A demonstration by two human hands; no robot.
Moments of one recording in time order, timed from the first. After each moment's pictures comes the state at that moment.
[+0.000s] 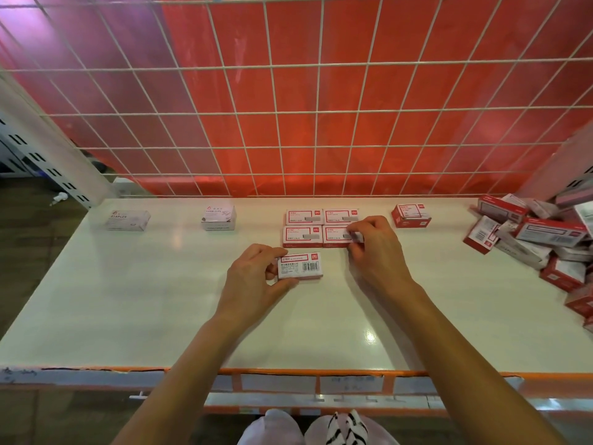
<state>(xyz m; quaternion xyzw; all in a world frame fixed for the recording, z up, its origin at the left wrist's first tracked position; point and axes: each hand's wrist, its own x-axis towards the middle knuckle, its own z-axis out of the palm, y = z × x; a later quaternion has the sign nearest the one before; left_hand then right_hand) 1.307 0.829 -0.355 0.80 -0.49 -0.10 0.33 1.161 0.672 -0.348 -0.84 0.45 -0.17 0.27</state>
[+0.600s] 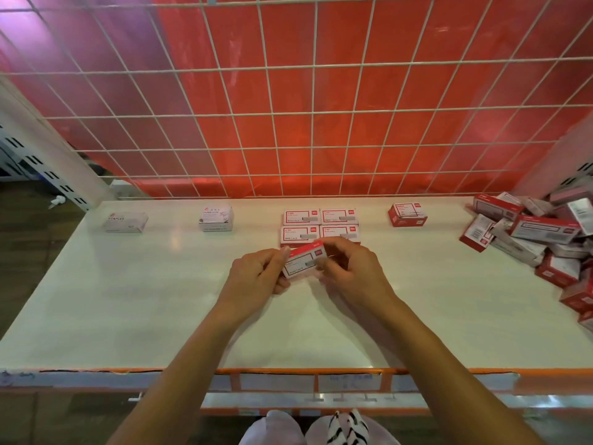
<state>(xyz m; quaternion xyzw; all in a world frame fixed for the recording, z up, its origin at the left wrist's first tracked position) 1.301 0.822 -0.341 0.75 -0.36 -0.32 0.45 1.159 0.713 -0.334 -0.76 0.34 -0.19 0.52</state>
